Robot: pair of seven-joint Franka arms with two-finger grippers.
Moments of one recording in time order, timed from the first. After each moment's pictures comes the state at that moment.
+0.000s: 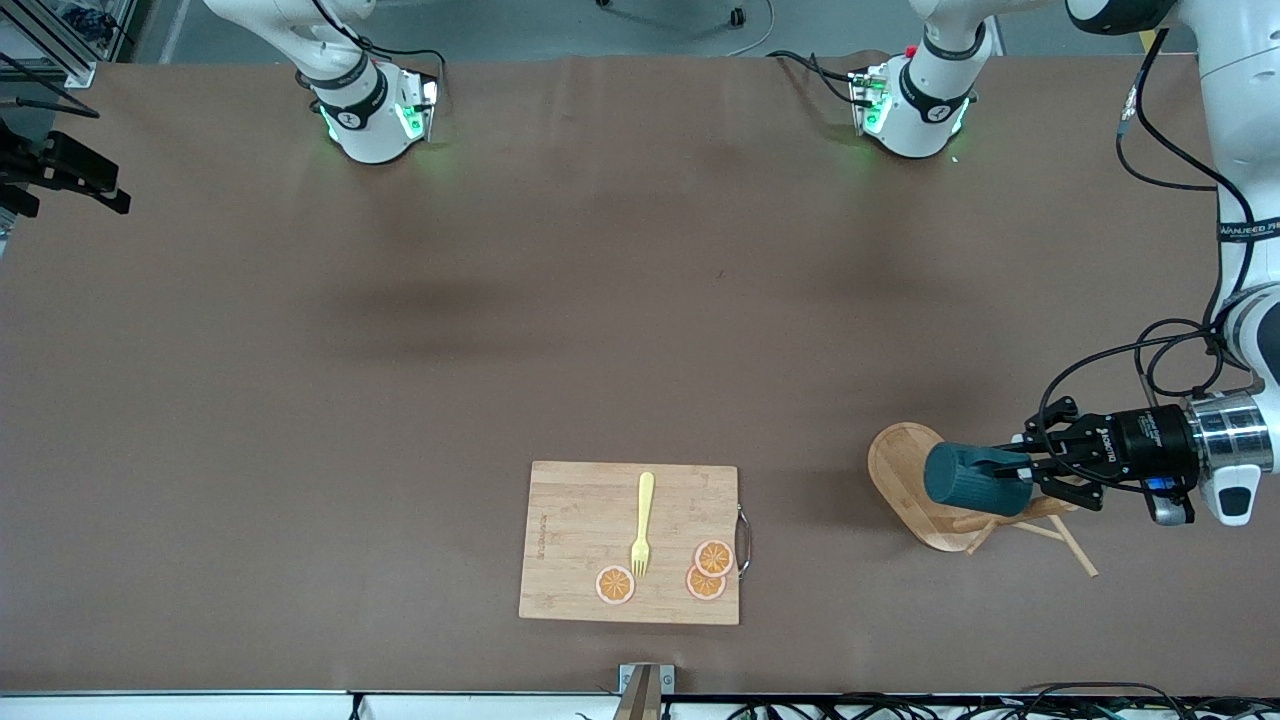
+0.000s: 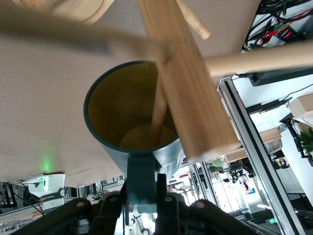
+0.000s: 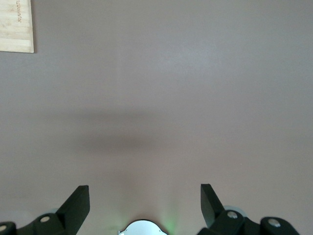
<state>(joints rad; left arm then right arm) 0.16 0.63 0.02 -1.35 -1.05 1.66 -0.82 -0.02 -0.12 -0.06 -1.62 -0.01 1.43 -0.11</state>
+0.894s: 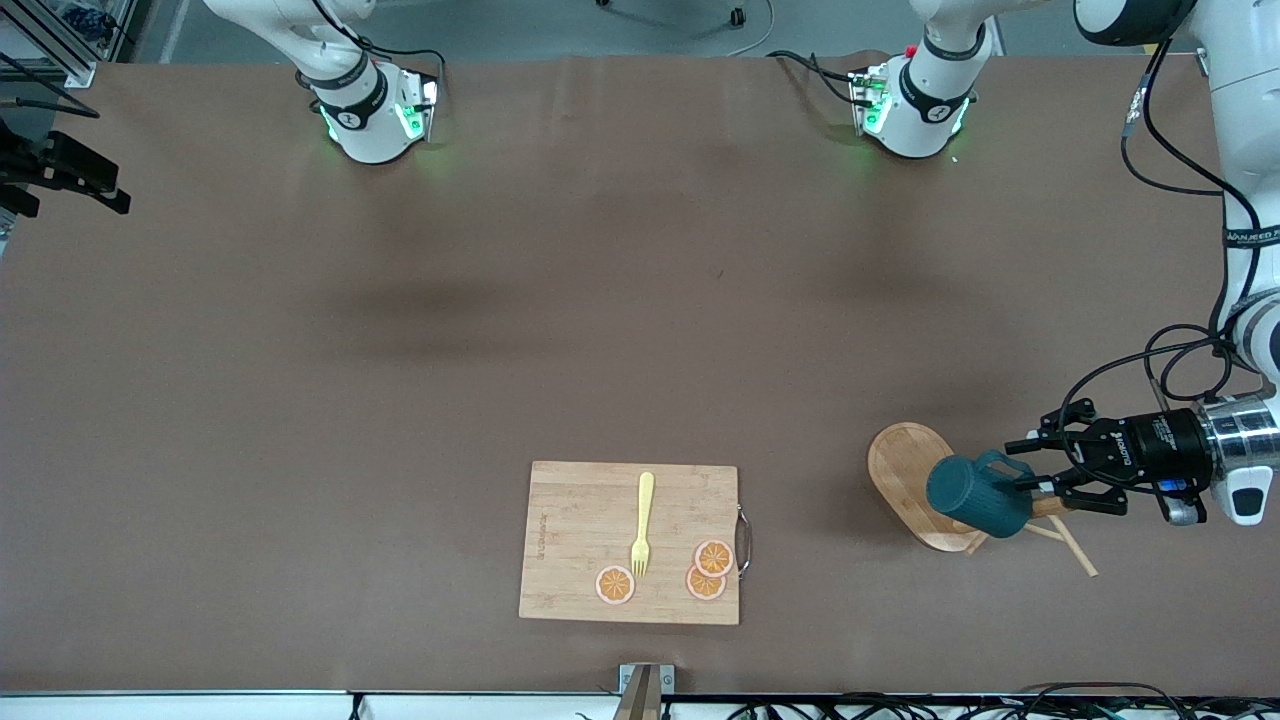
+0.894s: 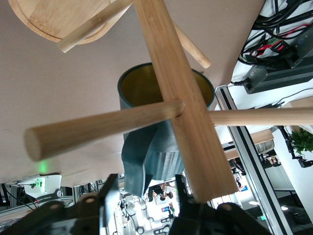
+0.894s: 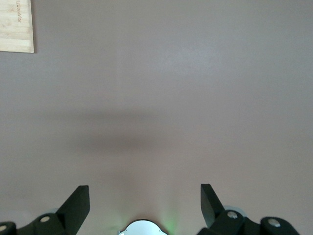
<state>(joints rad) 0.20 0.66 0.02 -1.35 -1.06 1.65 -0.79 -0.02 -0.12 -0.06 -1.62 -0.01 1.43 -0.11</state>
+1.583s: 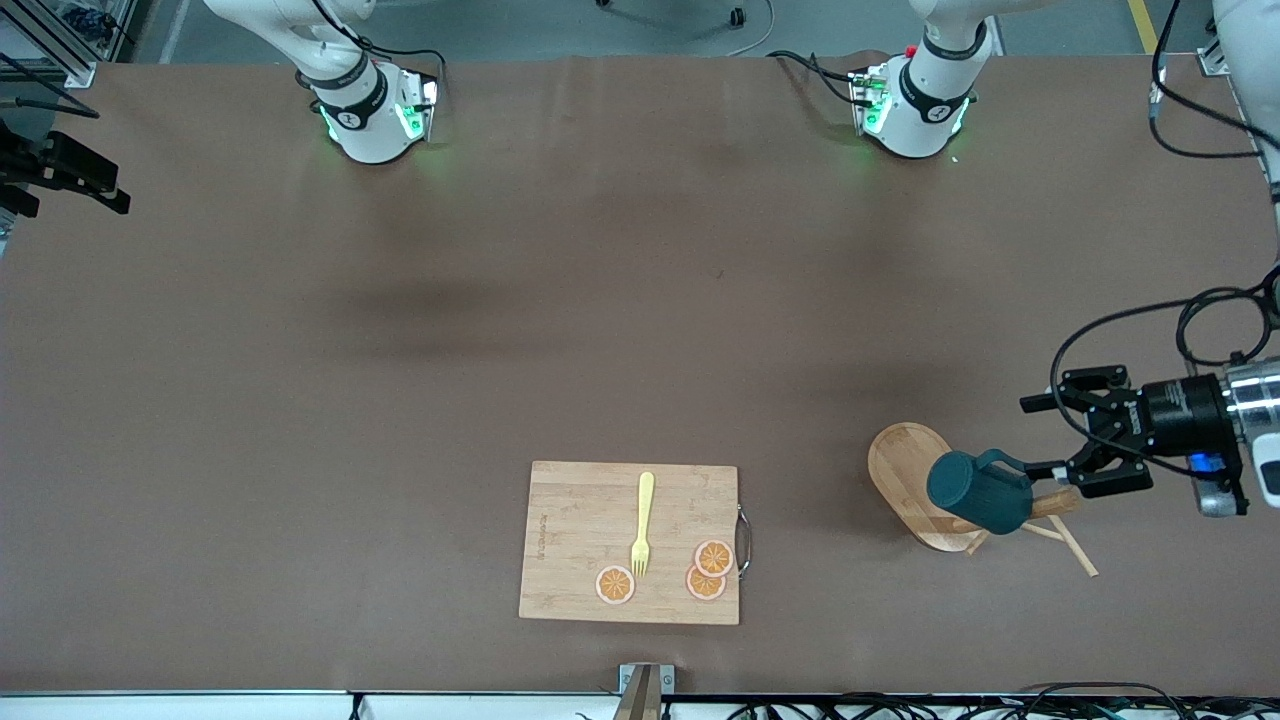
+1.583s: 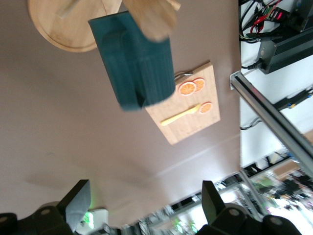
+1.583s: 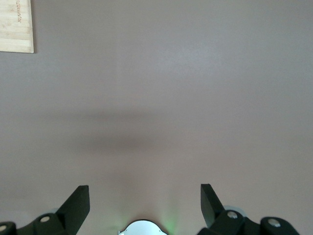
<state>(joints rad) 0.14 0.47 -0.05 -1.31 -0.73 1.64 -0.80 -0.02 -0.12 -0.06 -1.62 -0.01 1.43 -0.11</state>
